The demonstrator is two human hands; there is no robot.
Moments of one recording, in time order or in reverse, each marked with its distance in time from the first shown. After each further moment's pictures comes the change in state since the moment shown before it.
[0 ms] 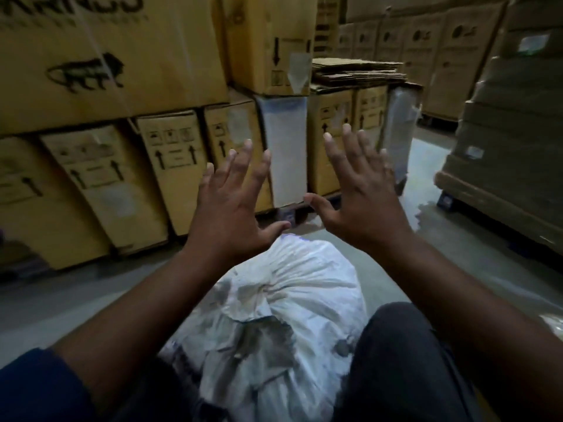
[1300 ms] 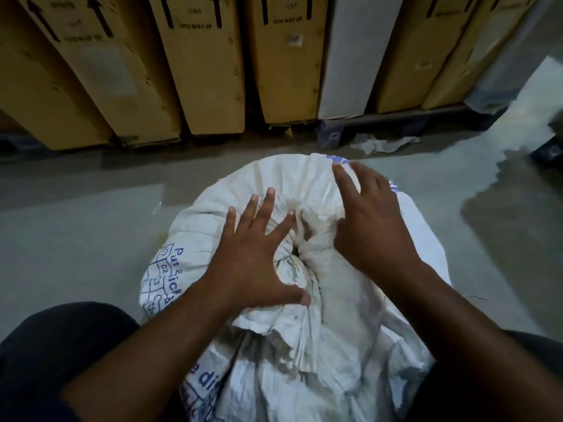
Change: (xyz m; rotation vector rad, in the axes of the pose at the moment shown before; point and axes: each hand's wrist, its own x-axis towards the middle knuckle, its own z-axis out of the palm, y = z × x) left_hand -0.093 -0.085 0.213 -0.137 -0.733 -0.225; right_hand -0.022 -0.012 0.235 0.071 -0.594 0.091
